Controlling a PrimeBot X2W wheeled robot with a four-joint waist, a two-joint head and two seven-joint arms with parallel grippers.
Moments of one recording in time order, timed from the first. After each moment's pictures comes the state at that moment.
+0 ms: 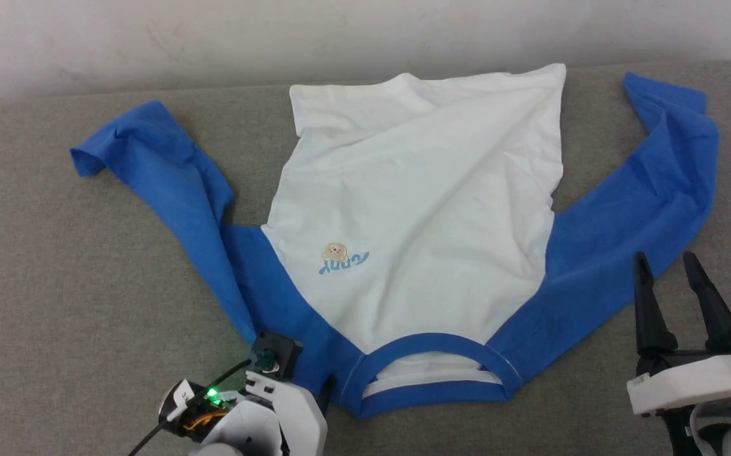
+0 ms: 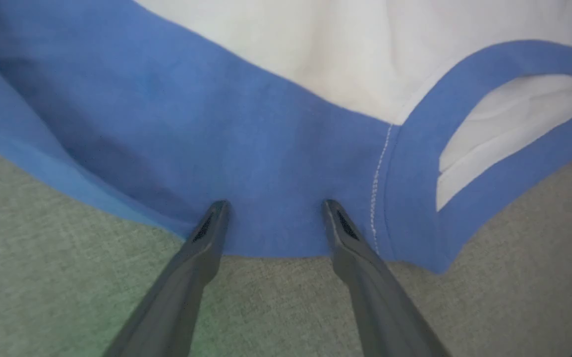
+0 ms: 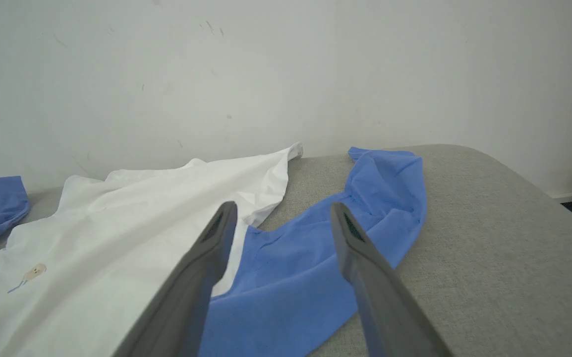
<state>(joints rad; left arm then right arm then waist) -0.05 0.17 -0.35 0.09 -0.18 -0.03 0.47 0.01 -0.07 -0.11 -0.03 0.22 0.13 -0.13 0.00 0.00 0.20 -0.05</state>
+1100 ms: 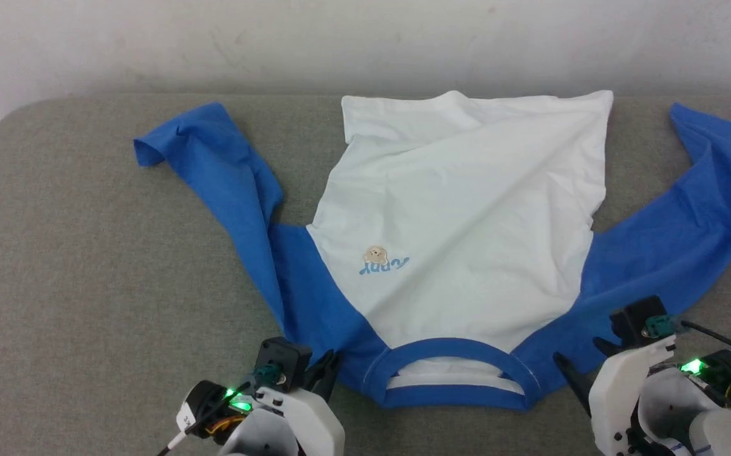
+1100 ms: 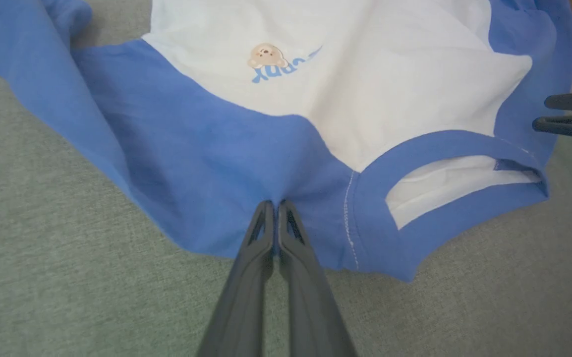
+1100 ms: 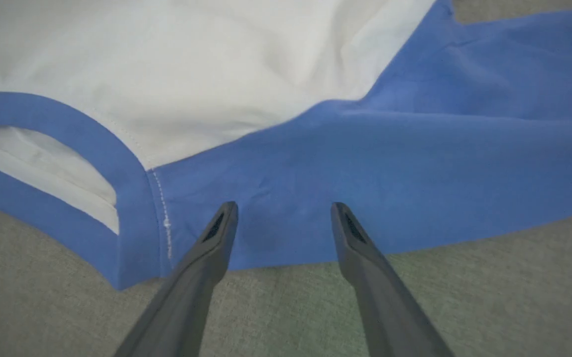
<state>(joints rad) -0.04 0.15 -0.39 0.06 -0.22 -0.02 0.27 -0.05 -0.32 0.21 0.06 0.31 0.13 0.49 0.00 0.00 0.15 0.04</state>
